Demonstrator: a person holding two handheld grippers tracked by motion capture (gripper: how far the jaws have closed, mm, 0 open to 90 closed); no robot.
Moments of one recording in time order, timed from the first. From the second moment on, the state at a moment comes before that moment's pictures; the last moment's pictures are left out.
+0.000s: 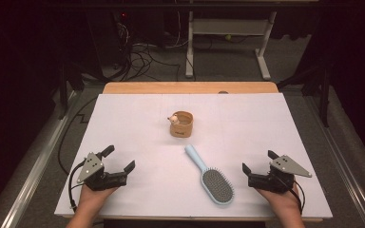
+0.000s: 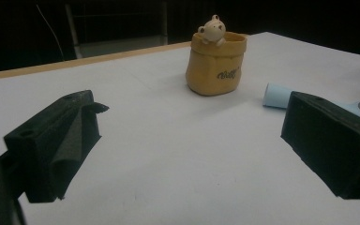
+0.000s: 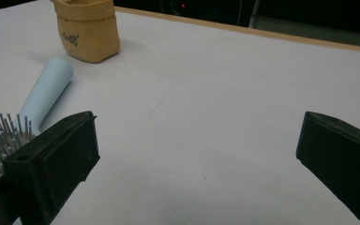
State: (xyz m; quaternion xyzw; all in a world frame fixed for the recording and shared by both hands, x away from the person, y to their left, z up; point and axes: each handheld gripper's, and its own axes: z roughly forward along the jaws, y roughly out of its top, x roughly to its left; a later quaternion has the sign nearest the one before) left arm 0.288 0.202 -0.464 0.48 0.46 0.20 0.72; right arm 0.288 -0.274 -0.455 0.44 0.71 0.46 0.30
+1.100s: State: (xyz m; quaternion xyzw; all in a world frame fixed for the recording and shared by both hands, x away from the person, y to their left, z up) left arm 0.284 0.198 -0.462 0.48 0.45 0.19 0.72; right arm 0.293 -0.277 -0.464 0.45 0.76 0.42 0.22
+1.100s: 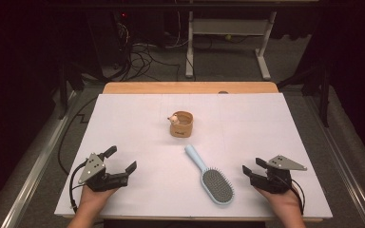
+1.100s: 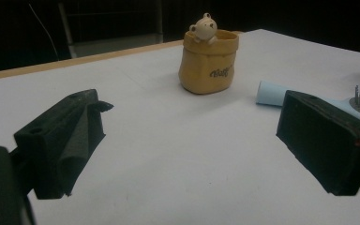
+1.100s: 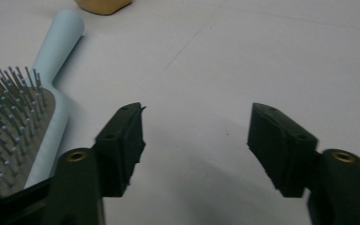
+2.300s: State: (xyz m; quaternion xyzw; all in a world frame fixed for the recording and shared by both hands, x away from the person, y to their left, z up) left arm 0.285 0.199 -0.466 0.49 0.45 0.19 0.72; right arm 0.226 -0.171 -0.454 0.28 0.85 0.43 0.13
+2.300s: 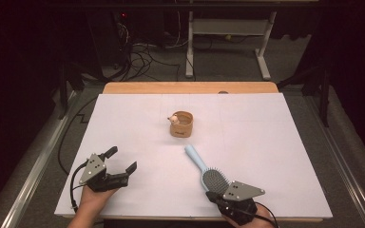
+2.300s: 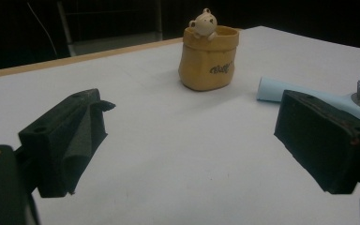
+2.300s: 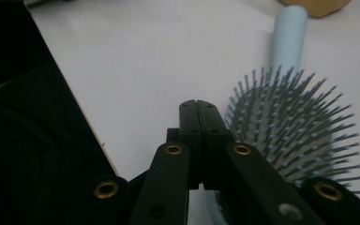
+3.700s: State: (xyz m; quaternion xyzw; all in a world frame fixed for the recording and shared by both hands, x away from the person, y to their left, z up) left arm 0.286 0.199 -0.466 0.48 0.46 0.19 0.72; right arm 0.251 -0.182 -0.468 0.31 0.86 0.37 0.17
